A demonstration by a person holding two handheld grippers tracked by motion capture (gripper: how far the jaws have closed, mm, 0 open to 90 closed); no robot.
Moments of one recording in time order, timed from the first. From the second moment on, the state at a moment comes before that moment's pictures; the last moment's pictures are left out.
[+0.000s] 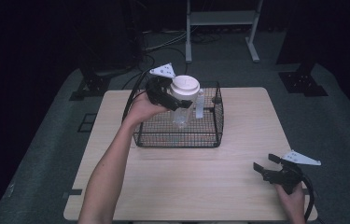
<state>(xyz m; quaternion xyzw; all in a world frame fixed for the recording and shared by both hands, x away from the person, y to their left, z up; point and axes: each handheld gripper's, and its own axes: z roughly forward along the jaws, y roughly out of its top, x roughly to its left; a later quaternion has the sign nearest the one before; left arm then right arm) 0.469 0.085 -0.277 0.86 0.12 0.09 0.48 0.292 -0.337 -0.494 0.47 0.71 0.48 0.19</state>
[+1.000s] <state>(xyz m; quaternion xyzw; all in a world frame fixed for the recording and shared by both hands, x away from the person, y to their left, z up) 0.507 0.072 -0.329 0.87 0.17 0.08 0.46 0.291 -0.336 -0.494 0.48 0.71 0.48 0.19</state>
